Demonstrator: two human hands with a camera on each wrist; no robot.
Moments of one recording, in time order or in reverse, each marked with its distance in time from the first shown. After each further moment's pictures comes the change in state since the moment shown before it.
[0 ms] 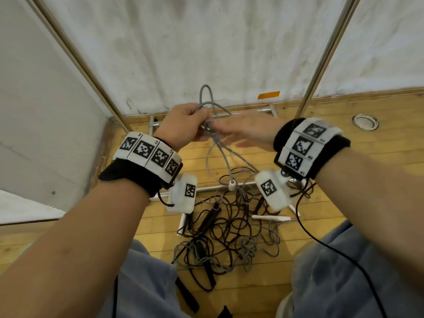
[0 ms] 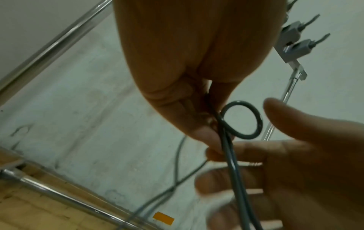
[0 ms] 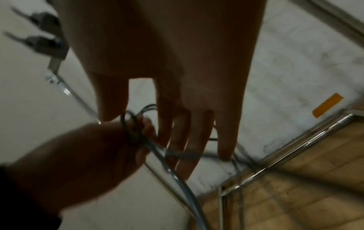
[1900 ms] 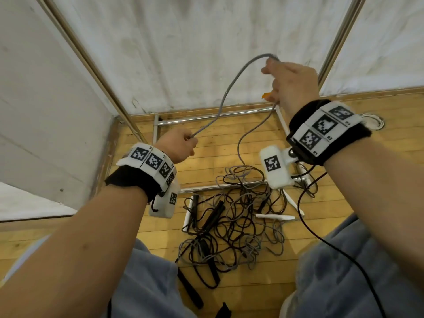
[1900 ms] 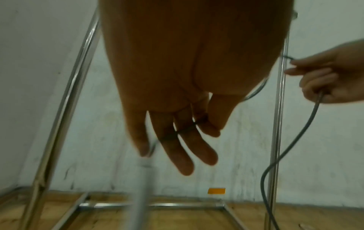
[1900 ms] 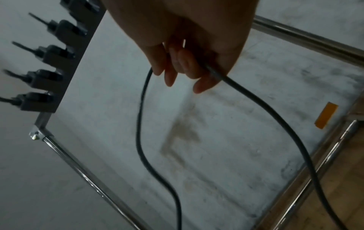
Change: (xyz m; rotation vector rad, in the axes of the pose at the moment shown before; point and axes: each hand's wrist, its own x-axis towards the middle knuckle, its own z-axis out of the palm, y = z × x) left_hand -0.001 -0.045 -0.028 0.756 -0.094 -0.129; right_hand -0.010 -0.018 -0.032 0.347 0.881 -0.280
